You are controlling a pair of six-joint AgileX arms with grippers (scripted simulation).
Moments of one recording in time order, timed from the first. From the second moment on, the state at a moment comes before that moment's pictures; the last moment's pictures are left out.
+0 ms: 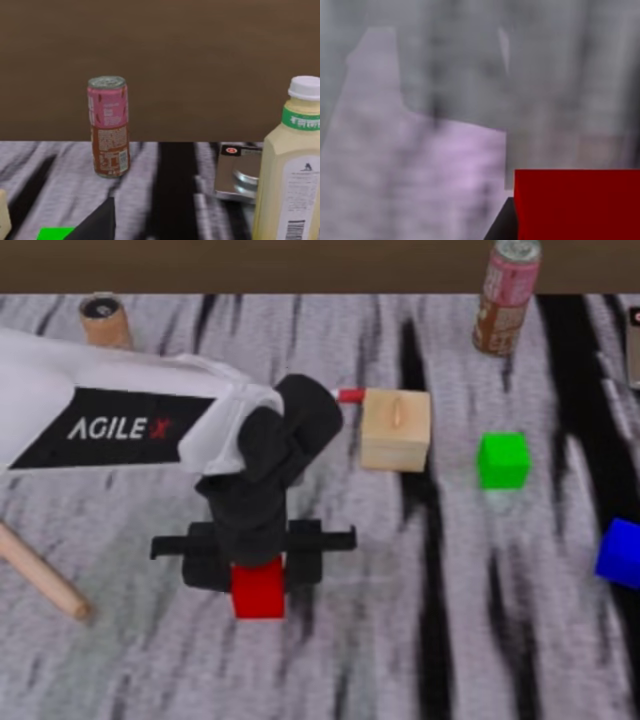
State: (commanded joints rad) left arm -0.66 1.99 1.23 -0.78 -0.01 -0.65; right arm 0.00 0.00 0.00 0.00 0.00 0.00
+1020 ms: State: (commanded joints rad) left arm -0.66 2.01 1.21 -0.74 -0.01 -0.65; right arm 0.00 0.00 0.00 0.00 0.00 0.00
